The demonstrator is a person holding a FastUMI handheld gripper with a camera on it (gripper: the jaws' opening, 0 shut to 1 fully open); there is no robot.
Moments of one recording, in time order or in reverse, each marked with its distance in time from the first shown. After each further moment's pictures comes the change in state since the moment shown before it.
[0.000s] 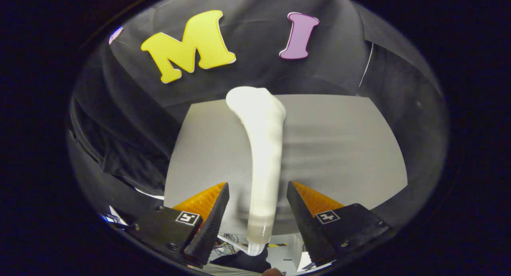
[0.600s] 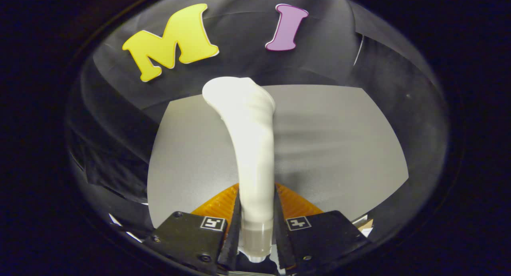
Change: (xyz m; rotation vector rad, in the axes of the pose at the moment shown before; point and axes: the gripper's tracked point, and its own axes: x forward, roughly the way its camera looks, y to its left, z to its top) arm 0.028 -0.008 0.000 0.060 -0.004 -0.091
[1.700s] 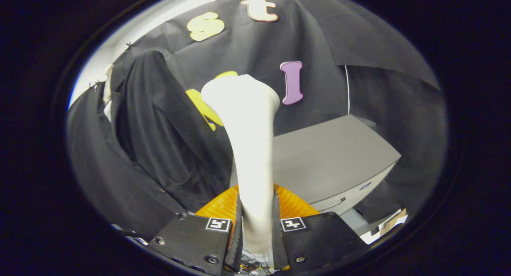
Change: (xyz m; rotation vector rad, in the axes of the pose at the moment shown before) arm -0.221 0.053 -0.047 0.139 -0.466 0.278
